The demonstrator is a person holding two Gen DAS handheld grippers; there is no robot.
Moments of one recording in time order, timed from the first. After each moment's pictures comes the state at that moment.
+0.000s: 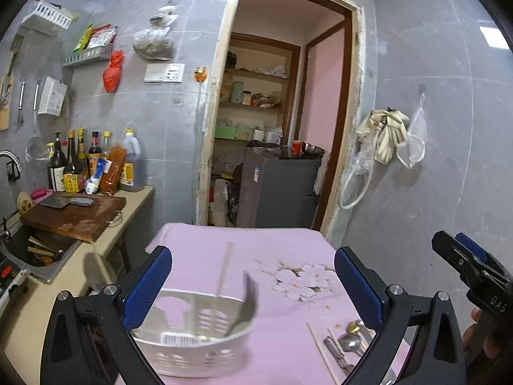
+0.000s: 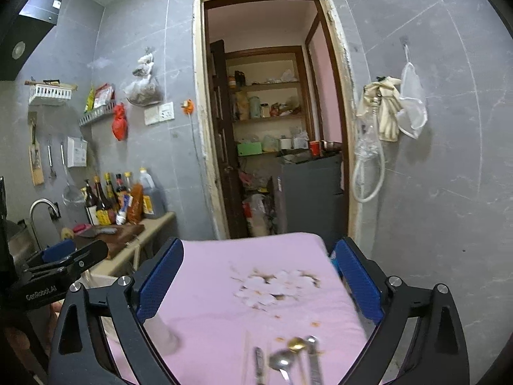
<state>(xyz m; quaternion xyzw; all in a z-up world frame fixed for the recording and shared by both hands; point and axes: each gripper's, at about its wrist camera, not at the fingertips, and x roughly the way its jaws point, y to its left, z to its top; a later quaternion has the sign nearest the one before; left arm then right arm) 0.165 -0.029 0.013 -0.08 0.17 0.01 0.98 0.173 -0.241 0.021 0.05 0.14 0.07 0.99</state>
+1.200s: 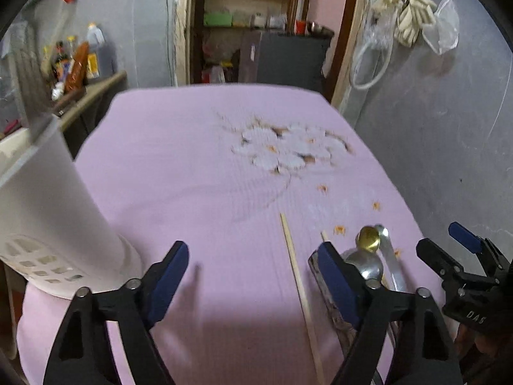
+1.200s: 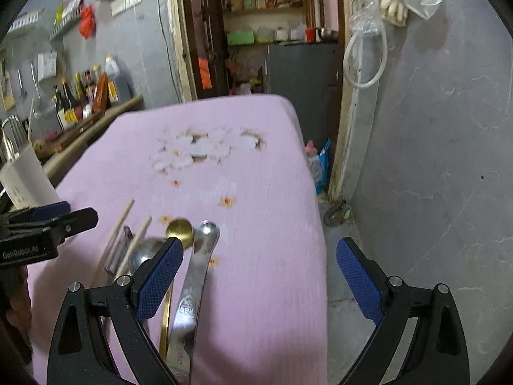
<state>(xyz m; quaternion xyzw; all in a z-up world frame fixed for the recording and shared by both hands) 0.258 -0.125 -0.141 -0.07 0.42 0.02 0.91 0.273 -0.320 -0.172 0.00 0.37 0.08 0.92</state>
